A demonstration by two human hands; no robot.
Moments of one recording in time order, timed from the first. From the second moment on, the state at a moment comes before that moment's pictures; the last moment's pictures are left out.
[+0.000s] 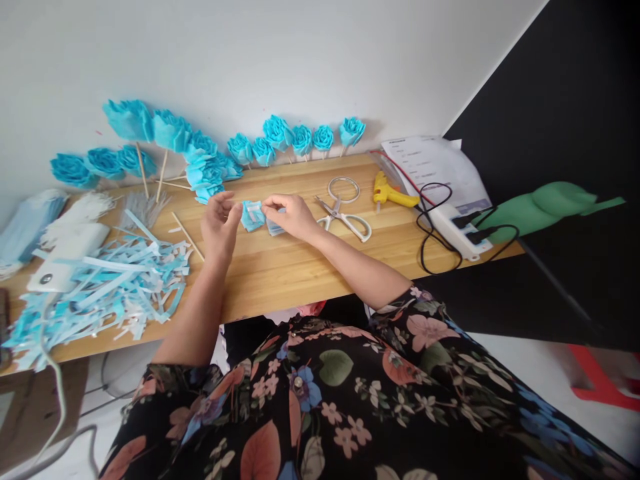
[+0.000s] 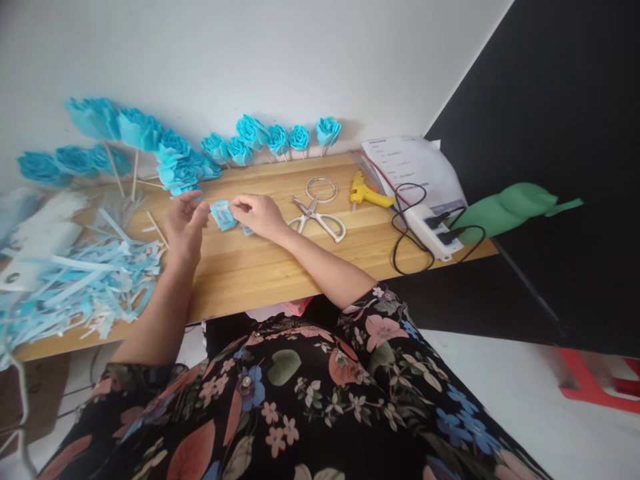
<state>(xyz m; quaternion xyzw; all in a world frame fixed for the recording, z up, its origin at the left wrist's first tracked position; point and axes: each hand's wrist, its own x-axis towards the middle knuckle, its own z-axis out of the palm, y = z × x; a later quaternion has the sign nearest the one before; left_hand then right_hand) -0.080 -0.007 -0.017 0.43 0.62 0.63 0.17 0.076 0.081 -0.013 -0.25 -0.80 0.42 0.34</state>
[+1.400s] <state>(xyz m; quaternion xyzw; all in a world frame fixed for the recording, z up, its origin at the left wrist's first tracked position) -0.077 -0.011 -0.016 0.52 0.65 0.56 0.05 0.075 0.084 -0.012 -0.26 -0.79 0.43 0.35</state>
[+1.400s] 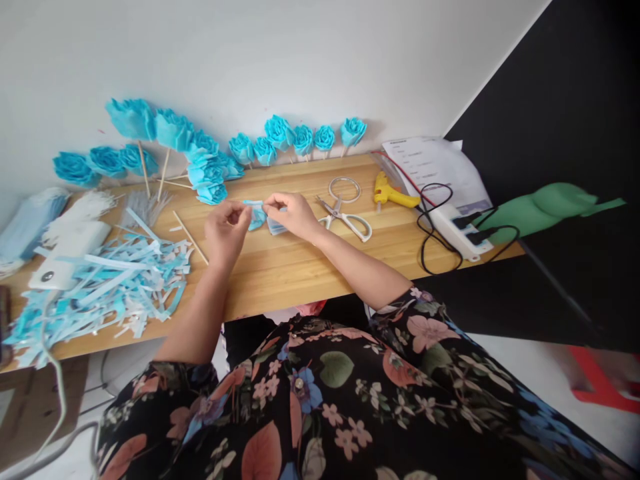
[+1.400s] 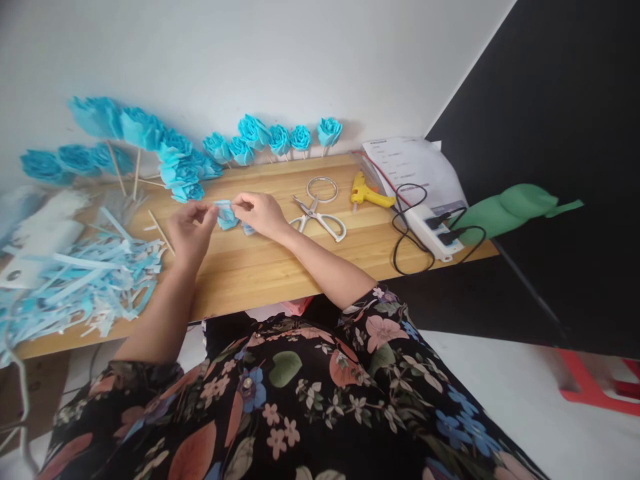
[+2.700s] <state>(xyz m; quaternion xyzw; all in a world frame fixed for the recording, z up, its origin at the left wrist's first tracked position) -0.072 -0.010 -0.018 0.60 0.65 0.47 0.01 0.074 0.077 -0.013 -0.29 -0.86 0.30 0.31</state>
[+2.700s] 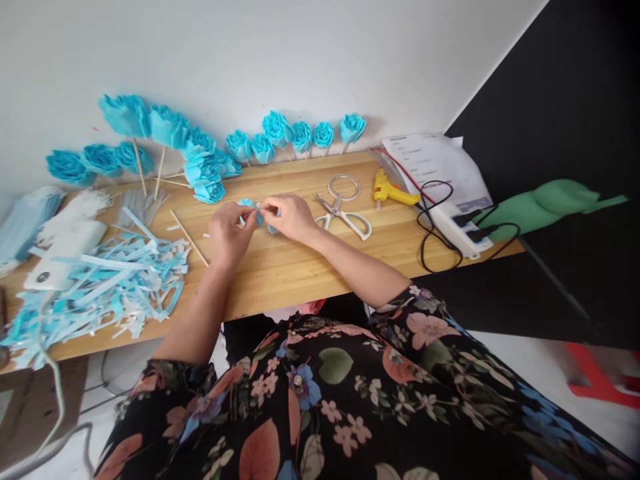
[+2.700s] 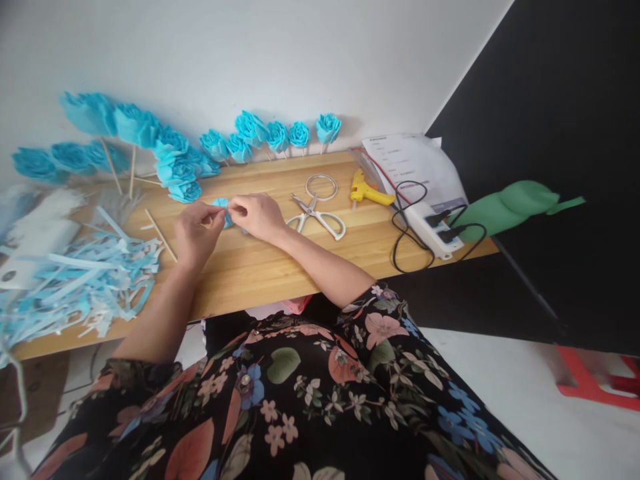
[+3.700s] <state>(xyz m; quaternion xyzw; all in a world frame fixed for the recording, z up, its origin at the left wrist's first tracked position) -0.079 -0.009 -0.016 0.43 0.63 0.62 0.18 0.075 0.083 -0.014 -0.26 -0.74 0.51 0.35</state>
